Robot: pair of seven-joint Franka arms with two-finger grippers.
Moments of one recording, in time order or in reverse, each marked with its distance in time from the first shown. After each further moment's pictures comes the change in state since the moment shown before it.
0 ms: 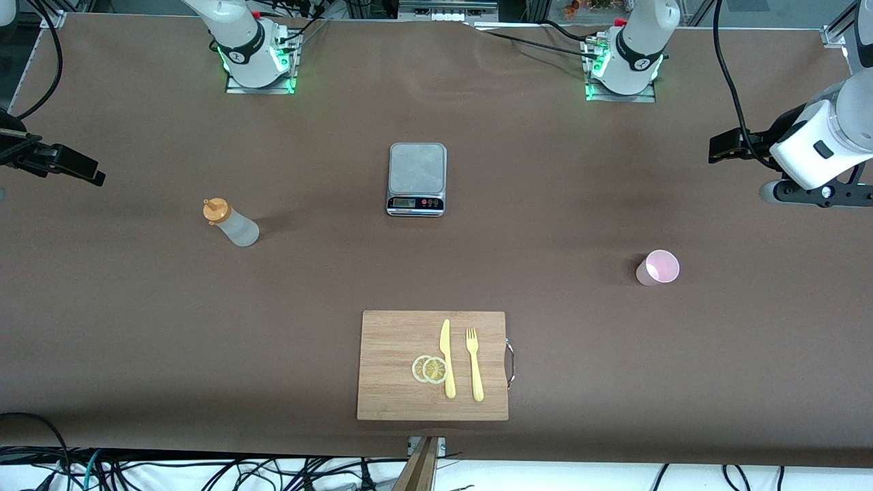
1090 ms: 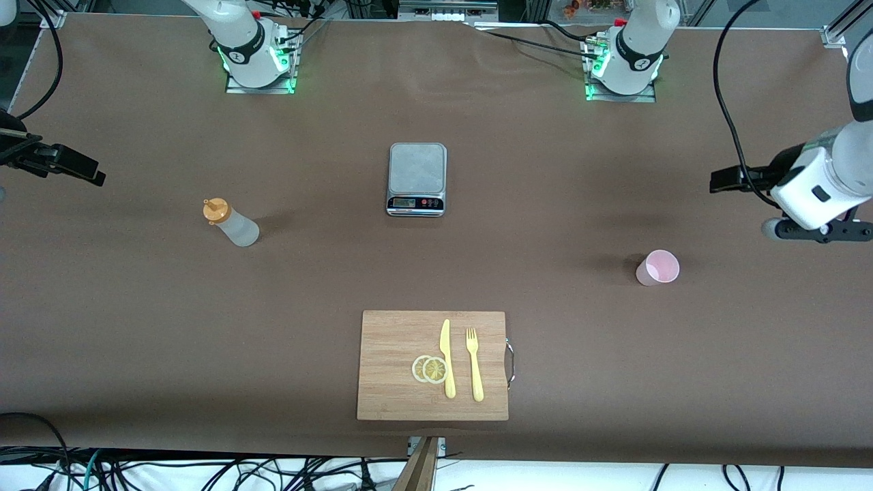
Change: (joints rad) left arm 0.054 0.097 0.012 -0.007 -0.010 0.114 0.000; right arm 0.001 0.000 0.001 0.000 0.000 0.001 0.000
